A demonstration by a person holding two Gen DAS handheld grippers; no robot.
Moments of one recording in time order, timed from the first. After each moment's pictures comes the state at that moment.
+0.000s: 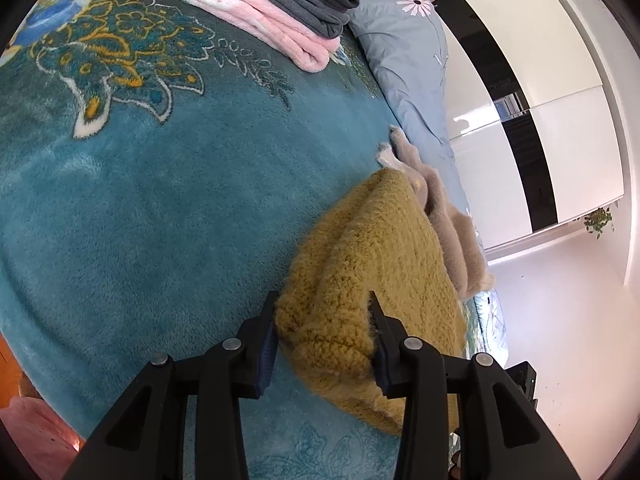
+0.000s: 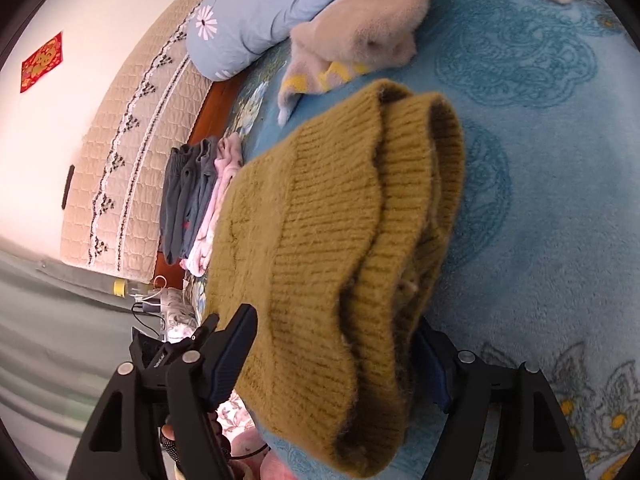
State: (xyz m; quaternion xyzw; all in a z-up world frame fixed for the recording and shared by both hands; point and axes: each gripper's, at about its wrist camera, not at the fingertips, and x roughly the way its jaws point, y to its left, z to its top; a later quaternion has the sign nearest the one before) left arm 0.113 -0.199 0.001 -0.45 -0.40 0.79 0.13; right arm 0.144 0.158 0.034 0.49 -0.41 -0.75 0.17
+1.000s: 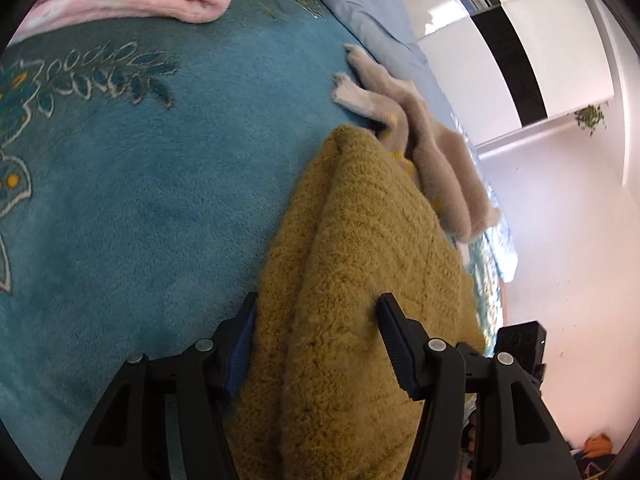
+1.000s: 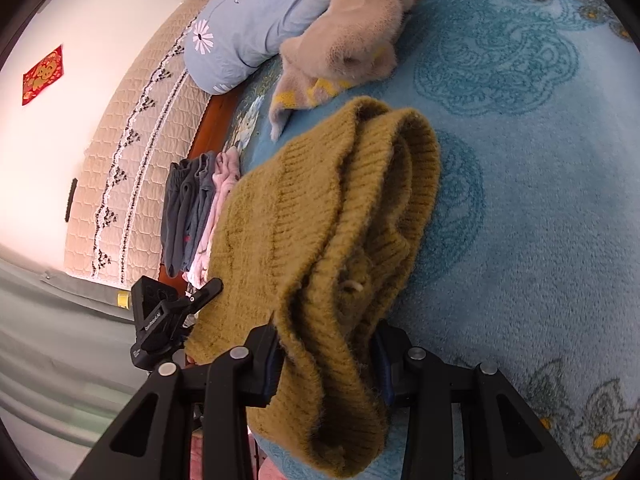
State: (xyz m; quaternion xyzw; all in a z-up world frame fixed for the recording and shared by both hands) left arm 0.014 -0.170 0.008 -0.55 -0.27 0.75 0.25; right arm 0.145 0.172 0.032 0.48 -0.41 -0.76 0.17
